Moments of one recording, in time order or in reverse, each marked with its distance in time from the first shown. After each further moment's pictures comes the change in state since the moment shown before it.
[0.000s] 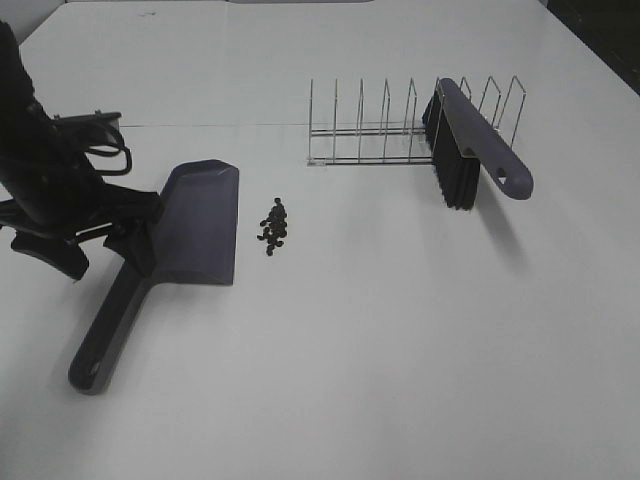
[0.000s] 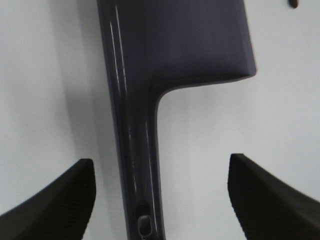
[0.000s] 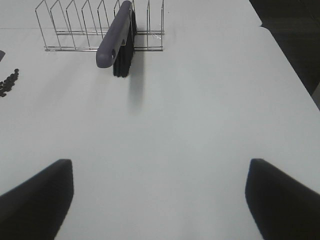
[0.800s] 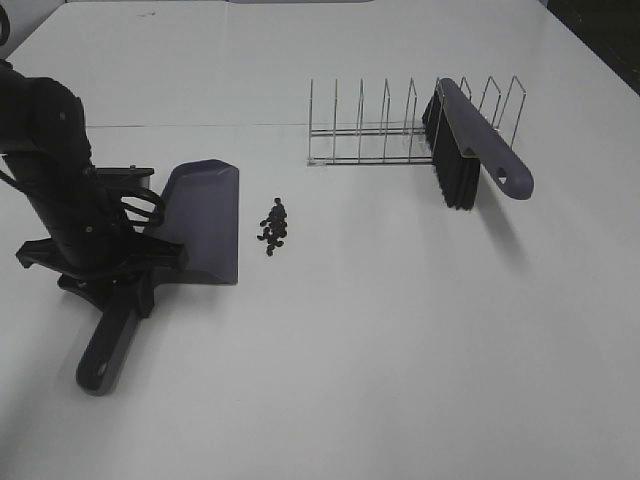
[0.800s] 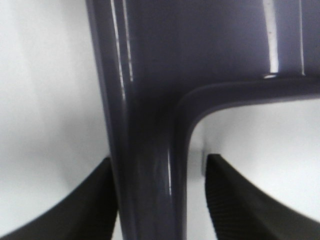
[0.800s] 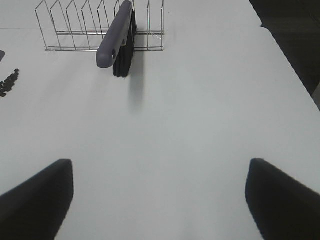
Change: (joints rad) left arm -0.052 0.154 -0.007 0.078 -0.088 -0.085; right arm 0.000 0.000 0.000 0.000 0.000 0.000
